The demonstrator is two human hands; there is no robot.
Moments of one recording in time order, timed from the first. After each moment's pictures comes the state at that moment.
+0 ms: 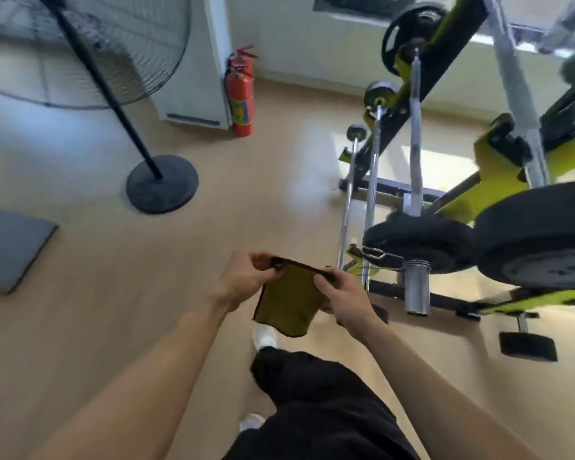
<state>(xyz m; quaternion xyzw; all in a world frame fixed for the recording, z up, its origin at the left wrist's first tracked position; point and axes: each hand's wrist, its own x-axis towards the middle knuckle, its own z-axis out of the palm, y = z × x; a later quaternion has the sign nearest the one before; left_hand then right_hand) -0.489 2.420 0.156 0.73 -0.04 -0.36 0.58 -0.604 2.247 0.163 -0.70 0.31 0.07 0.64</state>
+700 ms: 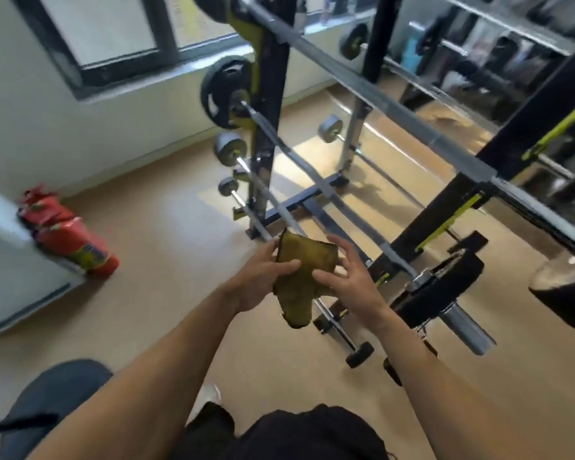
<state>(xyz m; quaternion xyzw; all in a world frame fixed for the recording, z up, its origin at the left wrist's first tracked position) -0.141 2.191 0.209 0.53 -0.32 -0.67 0.41 -0.338 2.153 0.211 -0.56 0.46 -0.25 0.64</state>
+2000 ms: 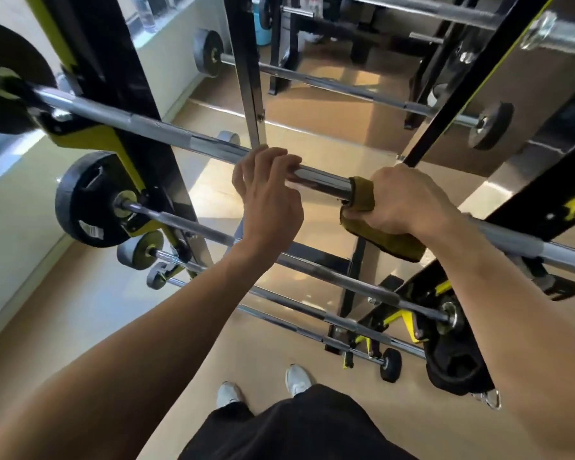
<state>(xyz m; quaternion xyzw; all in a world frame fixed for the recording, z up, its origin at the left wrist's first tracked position) -0.112 1.811 0.275 0.49 -0.75 -0.06 0.44 -0.296 1.858 0.351 -0.66 0.74 0.05 0.08</state>
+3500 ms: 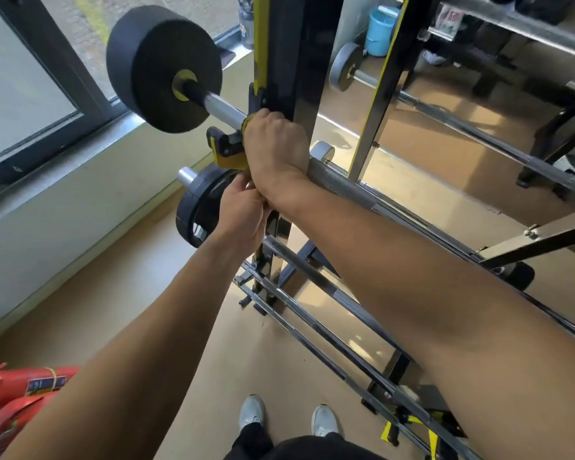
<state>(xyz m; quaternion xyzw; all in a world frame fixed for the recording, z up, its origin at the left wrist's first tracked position) 0.114 1.686 0.287 0.52 -0.19 -0.58 0.59 0.072 1.619 0.325 -0.78 0.60 -0.11 -0.13</state>
